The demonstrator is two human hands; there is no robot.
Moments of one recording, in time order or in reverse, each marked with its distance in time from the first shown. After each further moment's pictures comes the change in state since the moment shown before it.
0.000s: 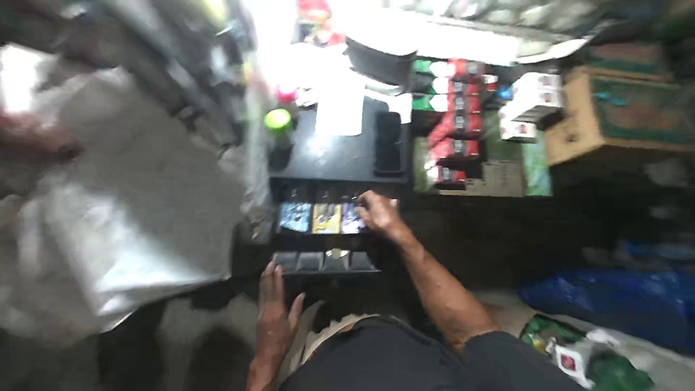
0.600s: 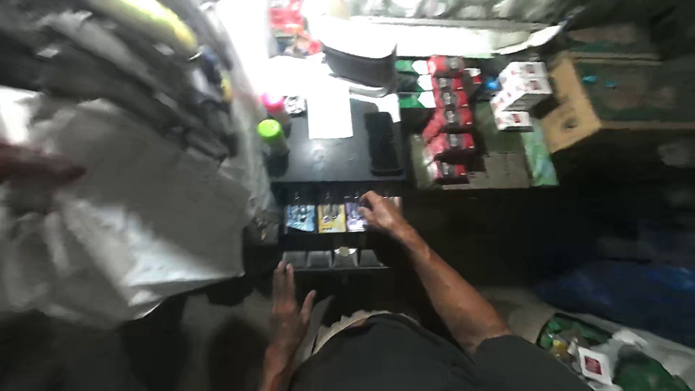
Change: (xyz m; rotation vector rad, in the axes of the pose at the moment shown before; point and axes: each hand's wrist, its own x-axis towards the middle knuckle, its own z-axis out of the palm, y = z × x) left_hand 0.006 0.004 0.000 0.006 -0.024 0.021; right_hand -0.006 0.009 -0.005 0.033 -0.011 -0.034
